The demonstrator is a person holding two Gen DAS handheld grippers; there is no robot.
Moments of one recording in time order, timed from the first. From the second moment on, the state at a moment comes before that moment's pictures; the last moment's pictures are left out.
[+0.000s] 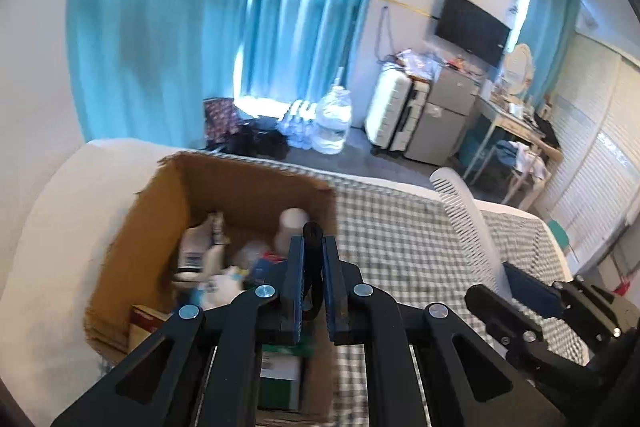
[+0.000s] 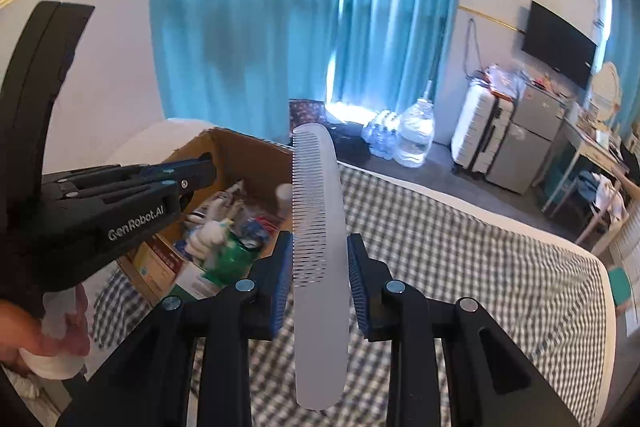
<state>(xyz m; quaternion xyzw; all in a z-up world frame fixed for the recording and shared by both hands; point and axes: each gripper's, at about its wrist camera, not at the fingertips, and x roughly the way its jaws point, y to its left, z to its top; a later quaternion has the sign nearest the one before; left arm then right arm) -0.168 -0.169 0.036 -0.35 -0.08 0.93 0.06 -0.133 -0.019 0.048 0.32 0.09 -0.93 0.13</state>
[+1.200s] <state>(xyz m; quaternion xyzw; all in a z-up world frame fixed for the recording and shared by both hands) -0.214 -0.256 -0.051 -0.43 -0.13 0.89 -0.04 -0.242 -0.059 -0.009 0.39 -0.09 -0.90 0.19</state>
